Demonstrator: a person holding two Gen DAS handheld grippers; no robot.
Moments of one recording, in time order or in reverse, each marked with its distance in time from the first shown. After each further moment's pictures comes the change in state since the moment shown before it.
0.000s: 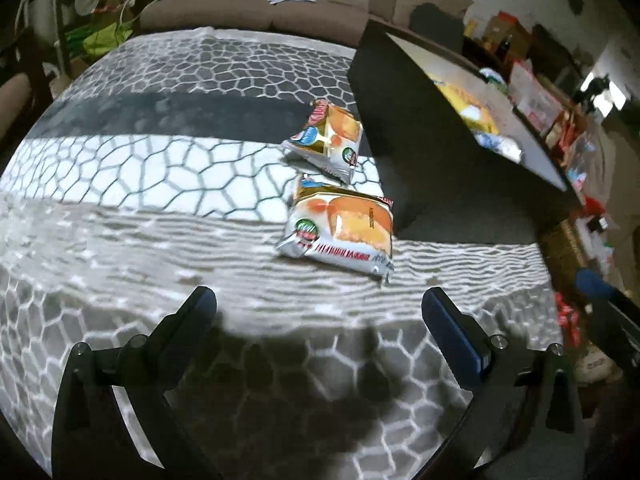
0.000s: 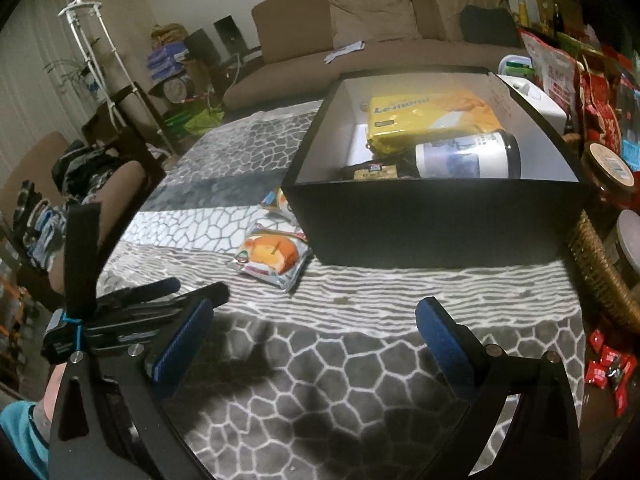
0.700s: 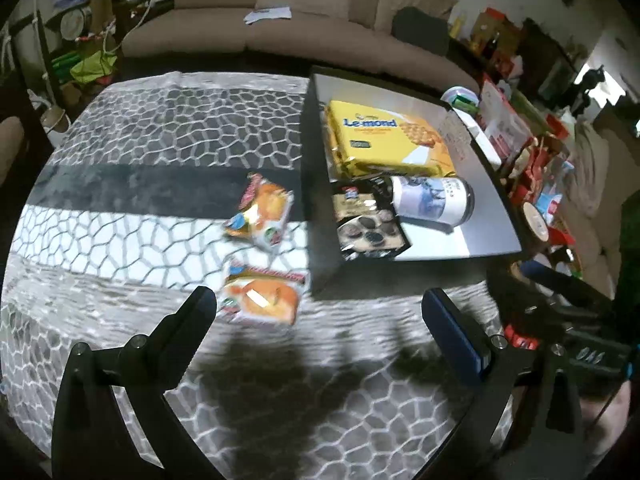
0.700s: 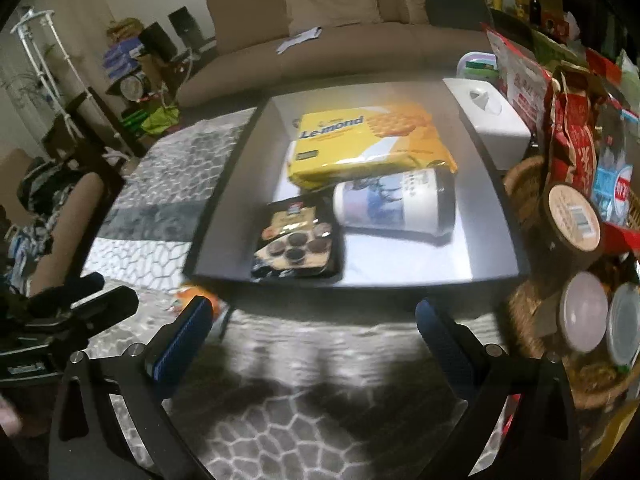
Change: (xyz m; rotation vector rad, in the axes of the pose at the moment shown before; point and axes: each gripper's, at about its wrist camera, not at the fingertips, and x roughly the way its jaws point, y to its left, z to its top) left arm -0.066 -0.066 0.075 0.011 0.009 -0.009; right arm -0.017 -0.064 0.082 0.058 0.087 -0.082
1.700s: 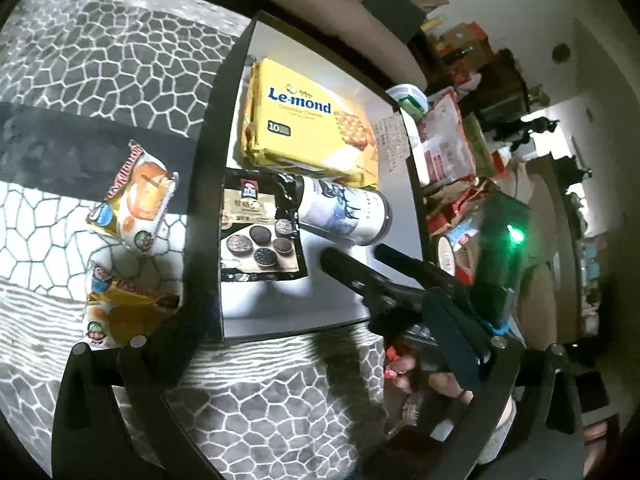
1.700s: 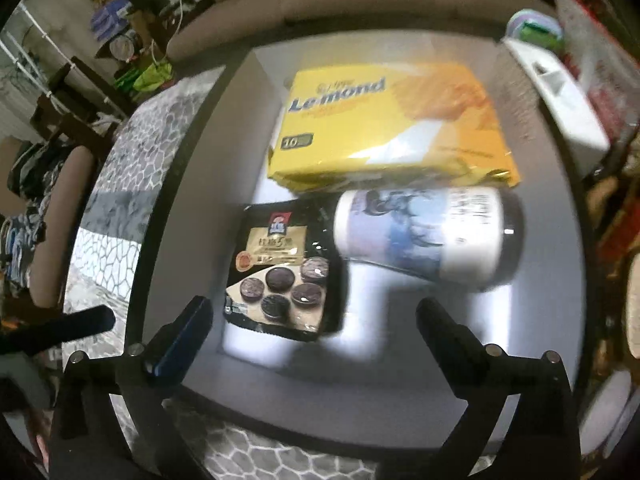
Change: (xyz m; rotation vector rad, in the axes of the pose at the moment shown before) left arm 0.072 -0.013 0.068 -0.221 0.227 -0.421; right arm 0.100 -0.030 0.073 -0.003 0.209 0.013
